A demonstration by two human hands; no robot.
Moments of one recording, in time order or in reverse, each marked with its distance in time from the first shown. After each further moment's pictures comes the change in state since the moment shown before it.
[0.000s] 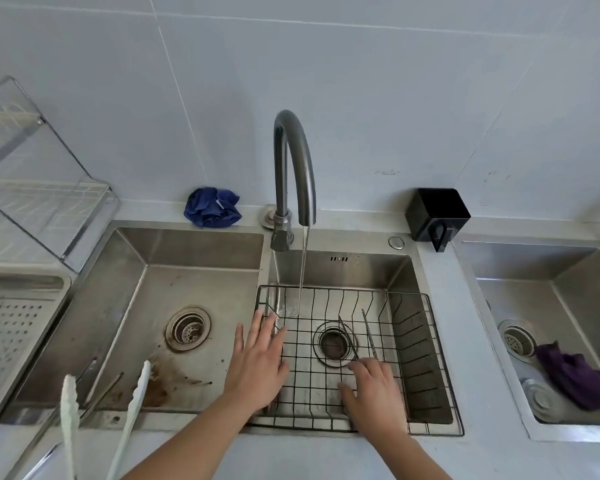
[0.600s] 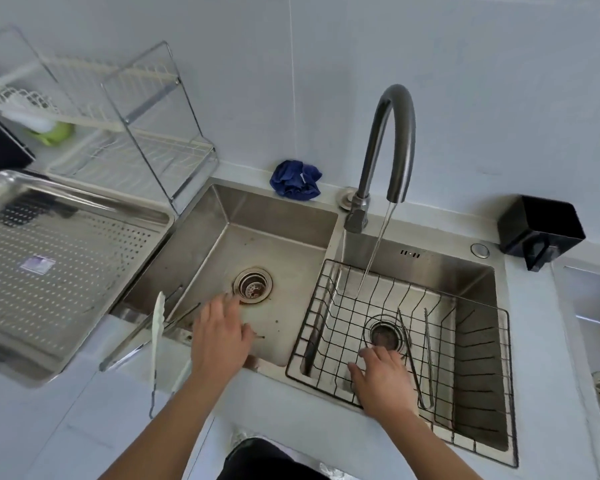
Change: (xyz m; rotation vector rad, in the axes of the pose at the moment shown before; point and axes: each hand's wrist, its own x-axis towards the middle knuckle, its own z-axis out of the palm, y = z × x) left_hand -0.106 -0.069 -0.052 -0.067 0.217 -0.580; right_hand 0.011 -0.036 0.029 -0.090 -0.118 -0.251
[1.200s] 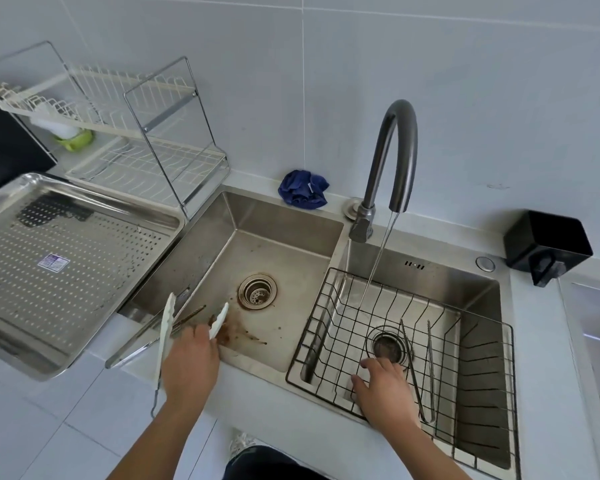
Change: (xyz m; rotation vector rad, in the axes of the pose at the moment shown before) left_hand -0.027 -0.032 0.003 0.030 0.013 -0.293; right_hand 0.003 0.005 0.000 0.100 -0.053 0.029
